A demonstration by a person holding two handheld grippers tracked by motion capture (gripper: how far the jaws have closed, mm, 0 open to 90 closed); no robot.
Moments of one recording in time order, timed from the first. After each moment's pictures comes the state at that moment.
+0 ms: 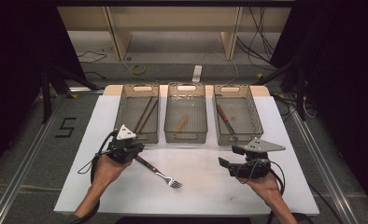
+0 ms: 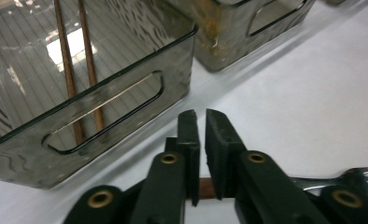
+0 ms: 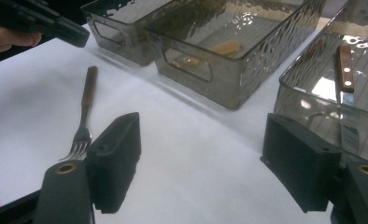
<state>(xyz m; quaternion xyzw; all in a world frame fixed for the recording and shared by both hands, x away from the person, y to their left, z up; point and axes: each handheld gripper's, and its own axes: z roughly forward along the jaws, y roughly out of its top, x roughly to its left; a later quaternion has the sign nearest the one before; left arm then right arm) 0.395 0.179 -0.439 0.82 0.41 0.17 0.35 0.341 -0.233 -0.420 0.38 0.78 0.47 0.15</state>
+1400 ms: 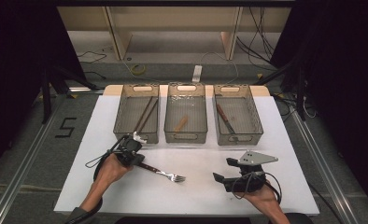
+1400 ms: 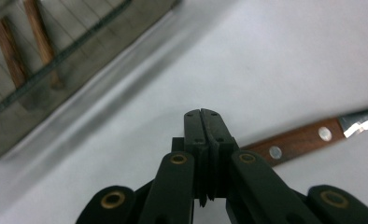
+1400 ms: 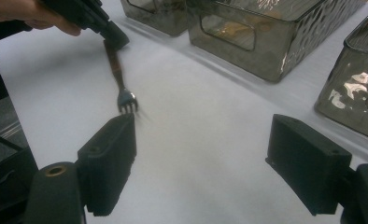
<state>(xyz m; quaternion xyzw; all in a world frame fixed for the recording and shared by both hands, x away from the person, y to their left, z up) 0.409 0.167 -0.469 0.88 0.41 0.10 0.21 0.318 -0.220 -0.434 0.35 0.81 0.45 0.12</state>
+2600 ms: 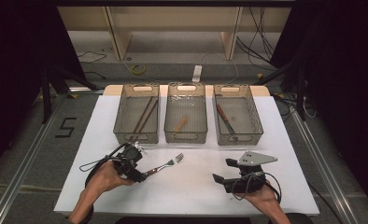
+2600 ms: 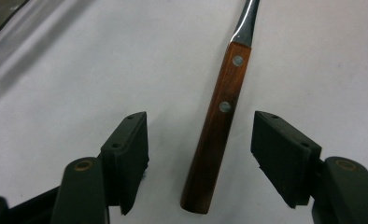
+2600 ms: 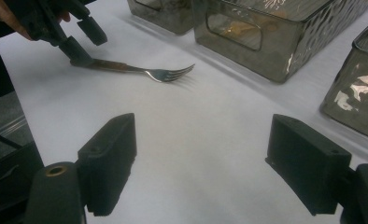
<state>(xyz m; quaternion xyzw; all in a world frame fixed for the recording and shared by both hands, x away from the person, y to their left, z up) 0.378 0.158 -0.456 0.91 0.38 0.04 0.16 0.317 -0.220 -0.433 0.34 0.82 0.45 0.12</state>
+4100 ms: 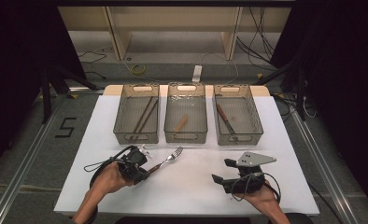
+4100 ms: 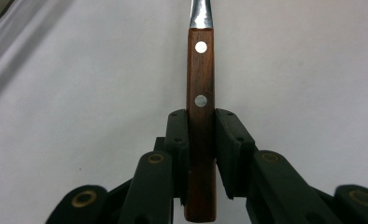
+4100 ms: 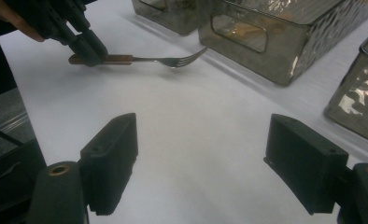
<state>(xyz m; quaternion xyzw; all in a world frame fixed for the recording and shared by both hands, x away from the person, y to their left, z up) 0.370 0.145 -0.450 0.93 0.33 0.03 0.19 0.316 -0.217 -0.433 0.33 0.82 0.45 0.12</state>
